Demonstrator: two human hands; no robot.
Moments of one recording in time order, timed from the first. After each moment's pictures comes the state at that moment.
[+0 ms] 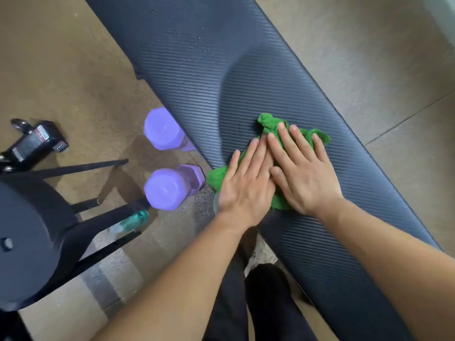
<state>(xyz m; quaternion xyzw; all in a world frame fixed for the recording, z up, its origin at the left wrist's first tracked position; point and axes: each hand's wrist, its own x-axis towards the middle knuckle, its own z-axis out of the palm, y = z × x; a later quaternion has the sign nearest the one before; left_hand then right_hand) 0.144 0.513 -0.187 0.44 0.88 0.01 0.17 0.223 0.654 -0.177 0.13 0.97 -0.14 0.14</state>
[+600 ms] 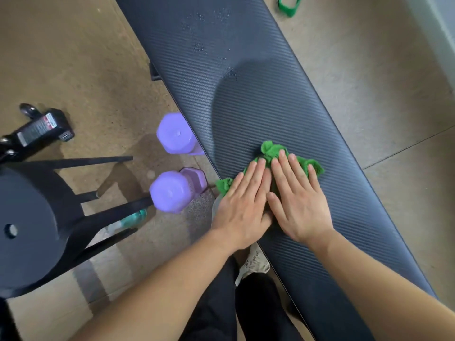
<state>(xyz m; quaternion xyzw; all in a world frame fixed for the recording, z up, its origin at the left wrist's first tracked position) 0.133 0.487 -0.165 0.46 0.86 0.01 0.24 0.215 0.629 -0.168 0.13 0.96 -0.18 0.15</state>
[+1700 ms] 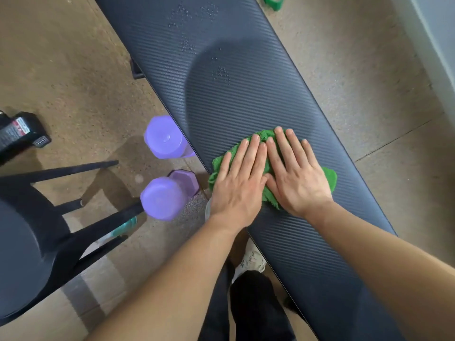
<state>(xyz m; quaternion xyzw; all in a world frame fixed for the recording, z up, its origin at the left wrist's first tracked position) 0.097 0.509 -0.184 0.41 0.89 0.02 0.17 0.171 0.656 -0.182 0.10 0.98 -0.07 0.16</state>
